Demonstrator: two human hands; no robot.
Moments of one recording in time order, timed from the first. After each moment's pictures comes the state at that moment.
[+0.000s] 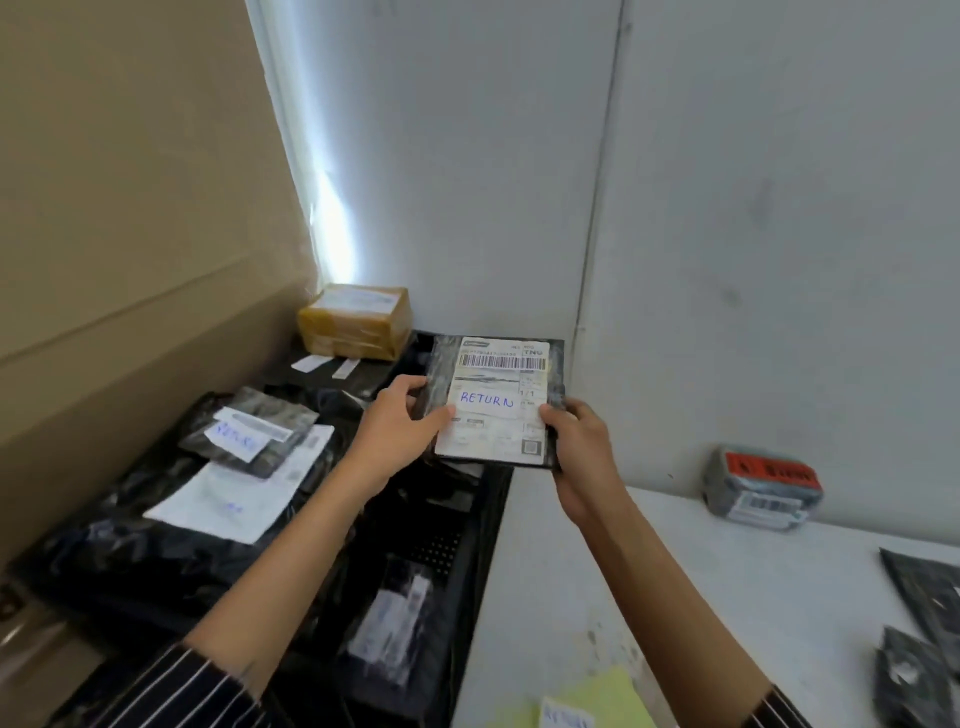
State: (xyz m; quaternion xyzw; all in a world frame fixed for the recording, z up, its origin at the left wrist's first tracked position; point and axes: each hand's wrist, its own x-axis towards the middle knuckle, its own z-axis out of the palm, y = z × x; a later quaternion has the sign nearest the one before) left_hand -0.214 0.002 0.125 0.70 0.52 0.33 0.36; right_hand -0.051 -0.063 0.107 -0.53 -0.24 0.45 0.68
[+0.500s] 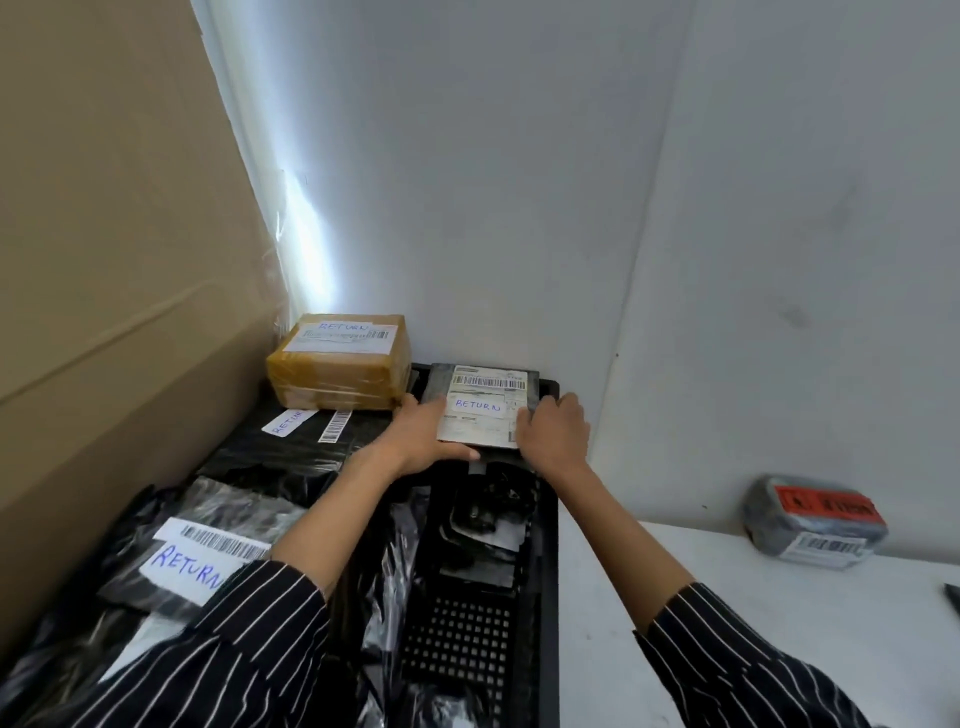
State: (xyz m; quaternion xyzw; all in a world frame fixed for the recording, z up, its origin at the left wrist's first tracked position) left_hand -0.195 0.155 0.109 0.84 0.48 0.06 0.26; right_hand -0.037 0.121 0.066 -0.85 -0.46 0.06 0.25
